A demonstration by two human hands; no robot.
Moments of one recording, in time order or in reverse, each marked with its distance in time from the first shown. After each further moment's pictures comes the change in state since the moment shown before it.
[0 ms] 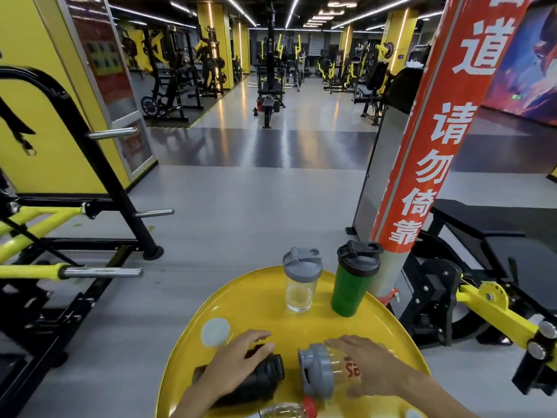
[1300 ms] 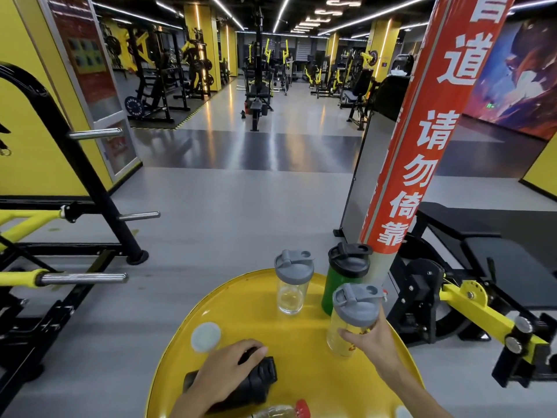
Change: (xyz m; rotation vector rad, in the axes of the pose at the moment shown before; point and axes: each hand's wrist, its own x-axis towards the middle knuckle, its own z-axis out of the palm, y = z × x) left_hand -0.002 0.008 -0.004 0.115 -0.028 -0.002; right_hand 0.014 0.018 0.015 1.167 0.885 0.292
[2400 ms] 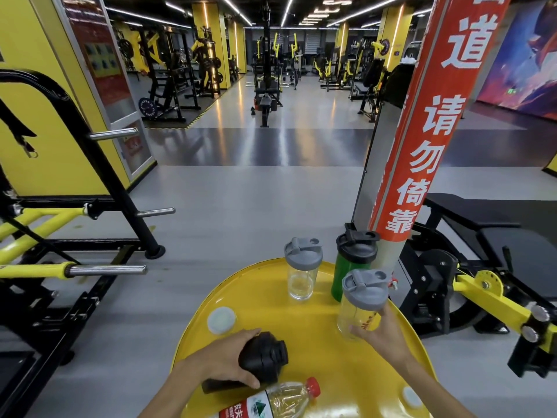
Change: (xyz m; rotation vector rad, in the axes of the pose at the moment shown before) left_hand -0.023 -0.006 -0.037 0.109 -0.412 -0.067; right_hand -0.014 0.012 -0.006 -0.218 -0.031 -0.034
